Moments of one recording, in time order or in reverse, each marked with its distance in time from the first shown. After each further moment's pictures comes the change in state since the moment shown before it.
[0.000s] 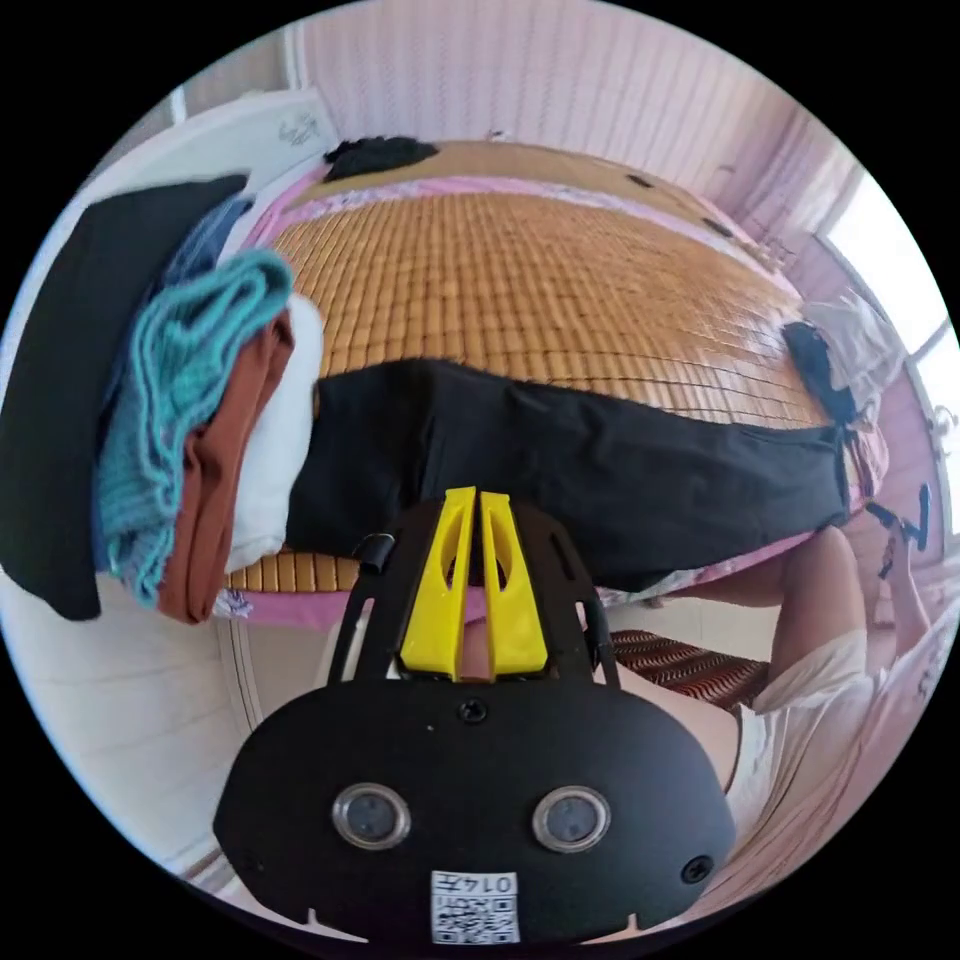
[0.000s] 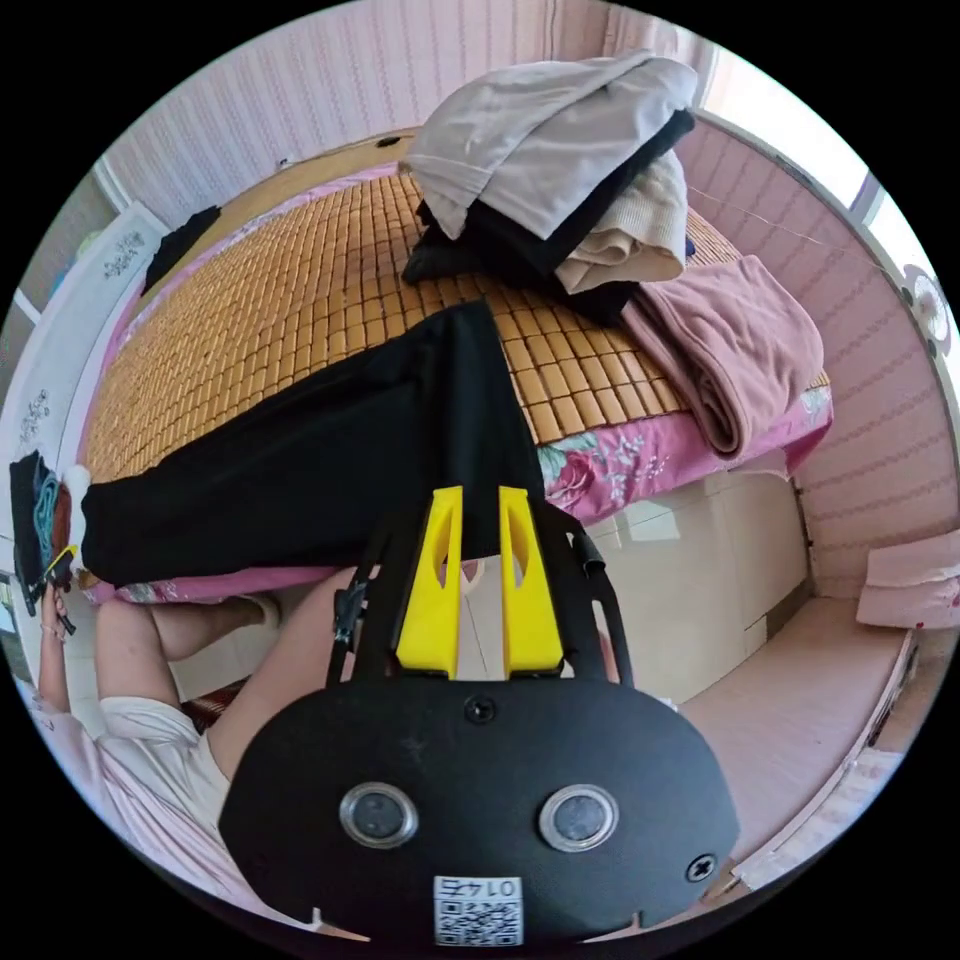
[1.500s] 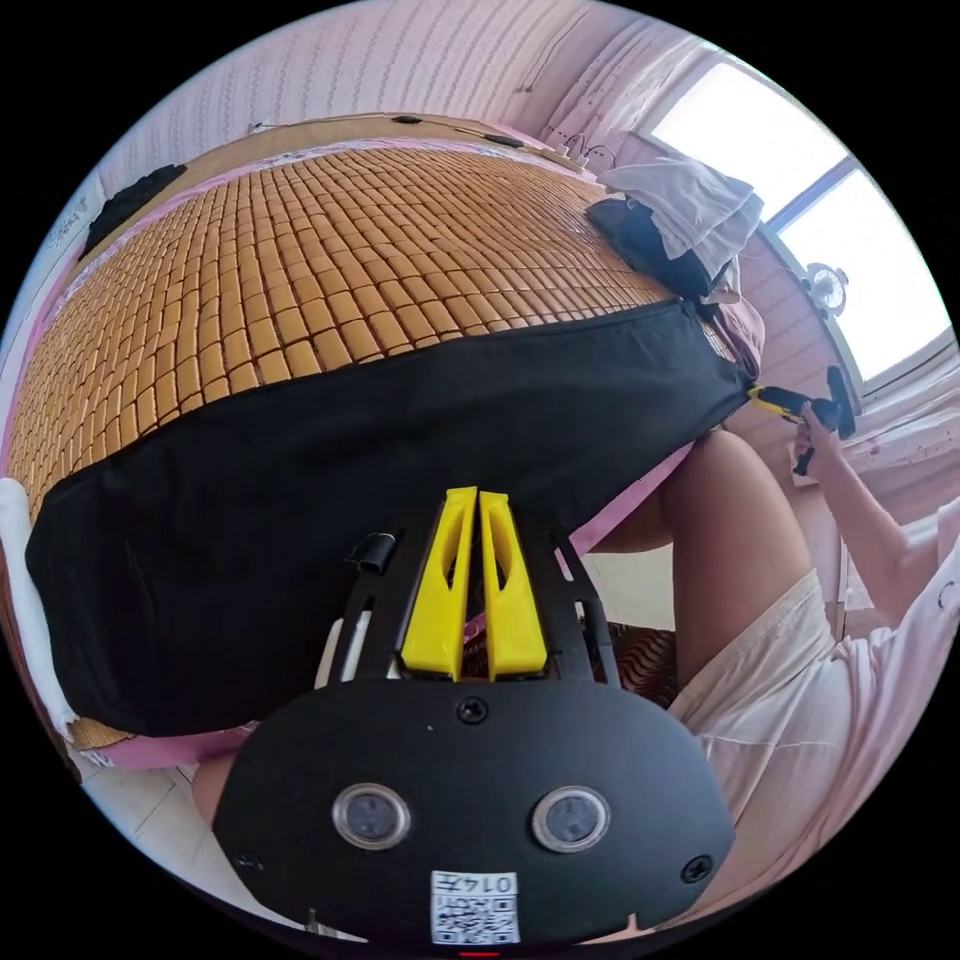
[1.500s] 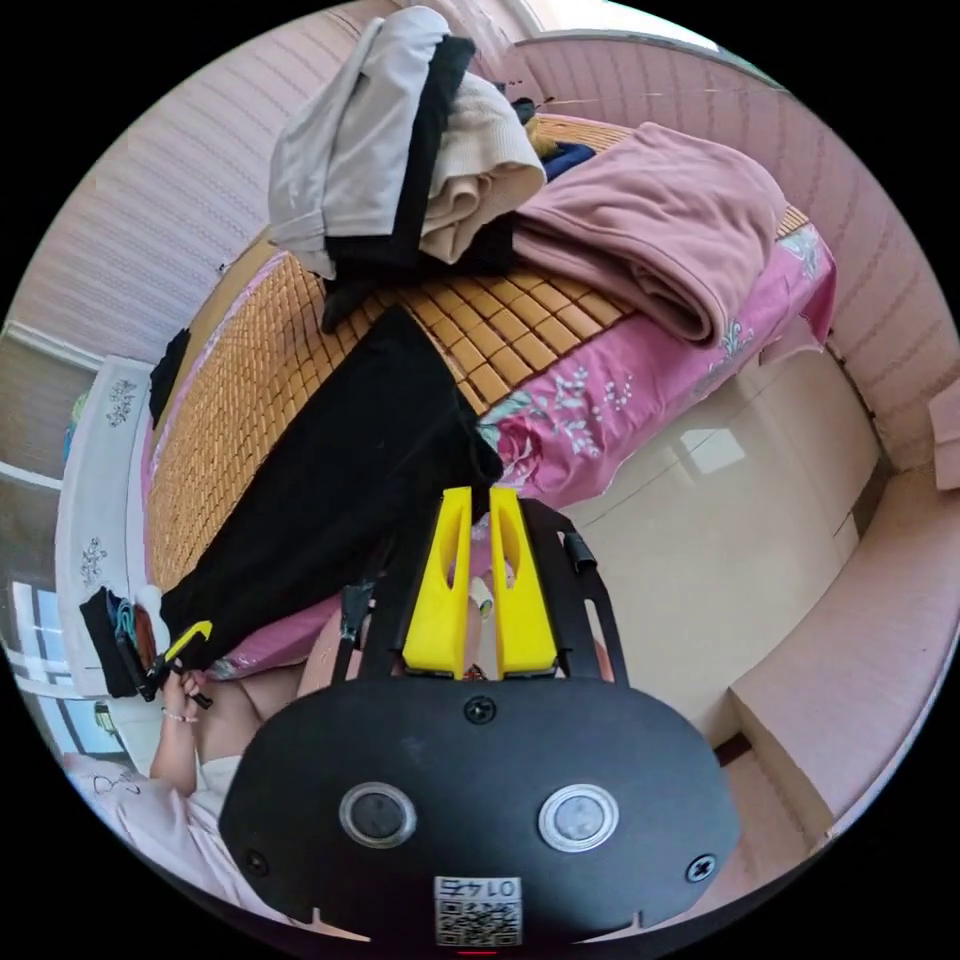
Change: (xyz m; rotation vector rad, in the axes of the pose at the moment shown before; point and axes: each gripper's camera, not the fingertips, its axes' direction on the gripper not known) left arm 0.161 -0.024 0.113 -0.096 0.347 0.306; right arm 0.027 0.039 0.189 -0.077 -0.099 0.313
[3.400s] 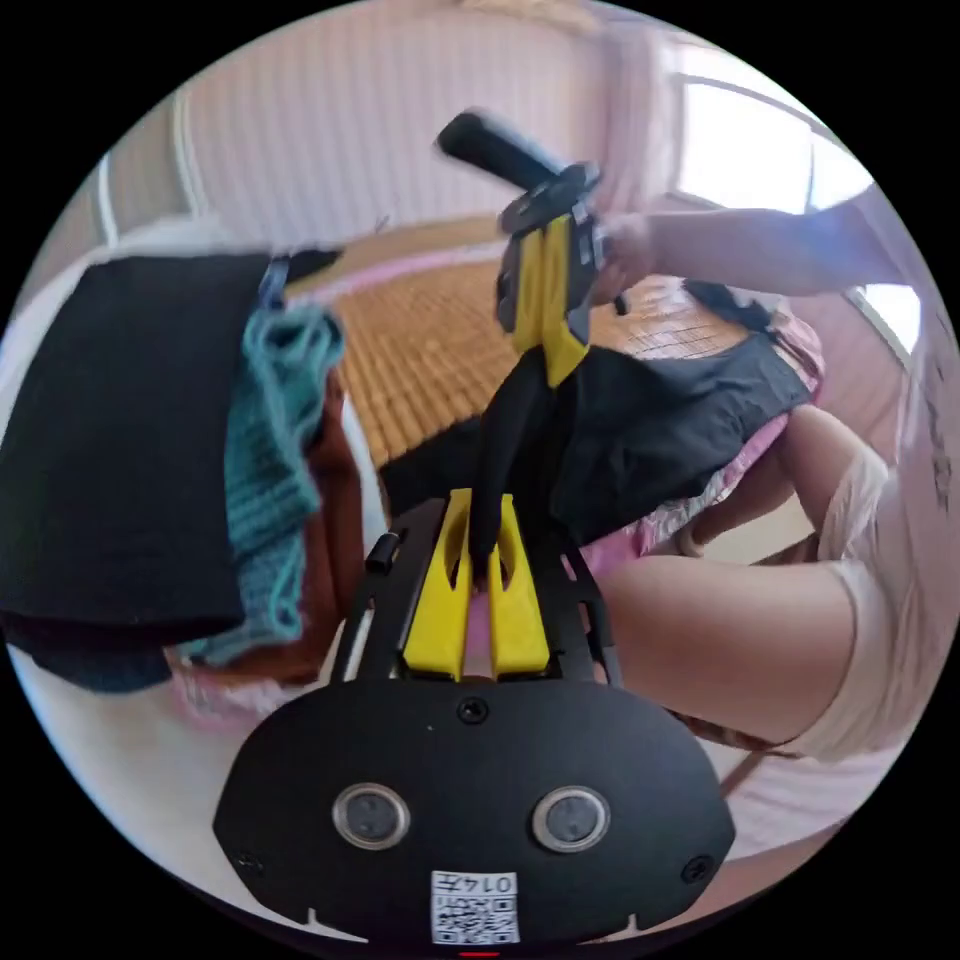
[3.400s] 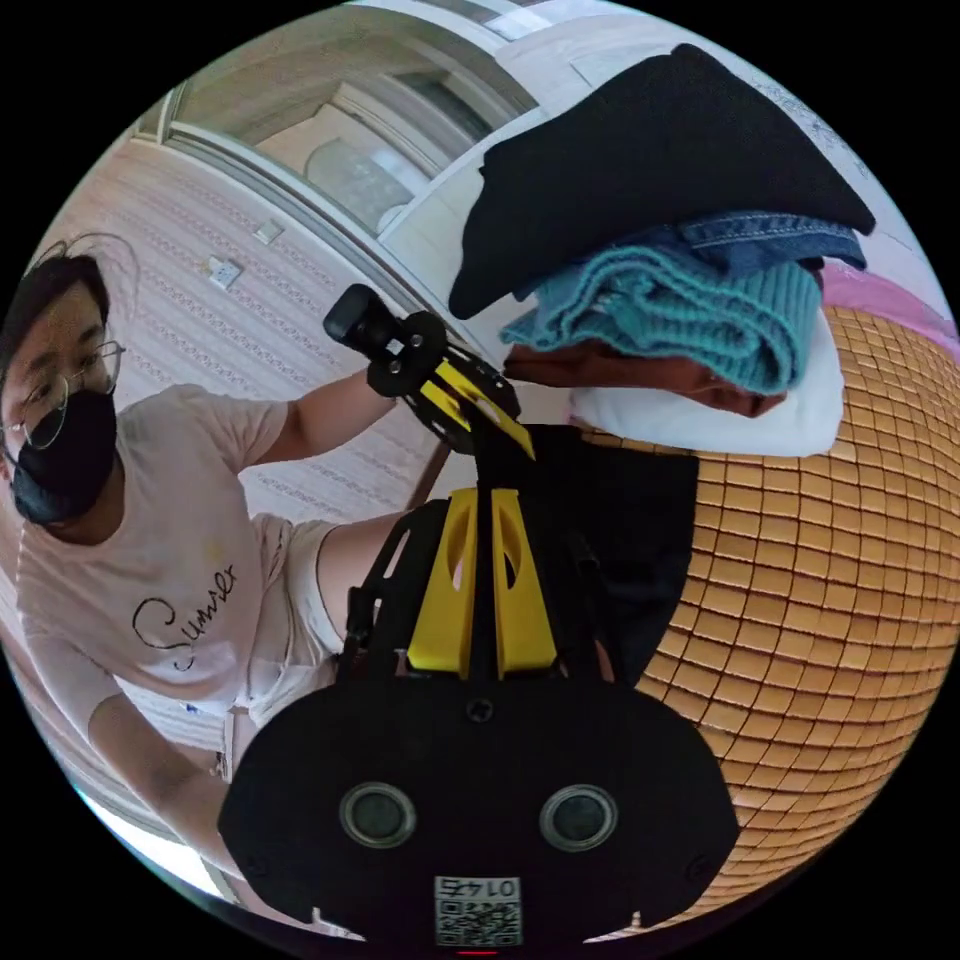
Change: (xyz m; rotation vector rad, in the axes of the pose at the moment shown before) left arm -0.207 0.260 -0.251 0.179 -0.330 -0.032; right arm -1.052 0.285 0.392 -0.810 -0.728 -2.038
